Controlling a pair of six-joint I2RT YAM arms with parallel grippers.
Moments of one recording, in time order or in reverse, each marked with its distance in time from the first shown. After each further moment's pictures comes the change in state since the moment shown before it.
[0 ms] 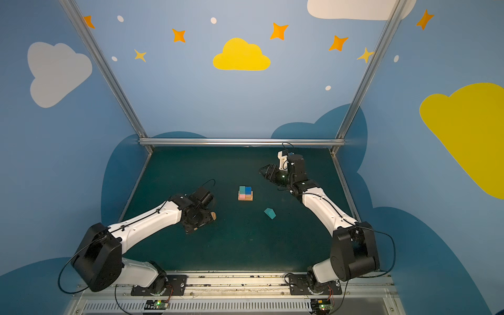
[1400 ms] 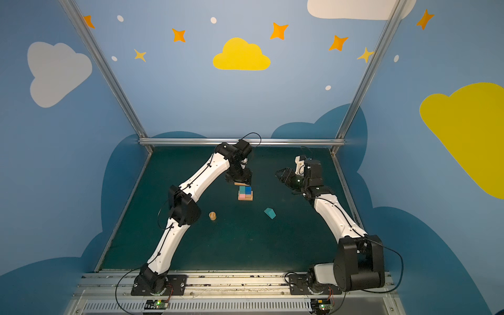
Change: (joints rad) left arm -0.021 1.044 1.631 -0.560 0.186 0.644; right arm -0.170 -0.102 -0.105 -0.060 -0.023 -0.047
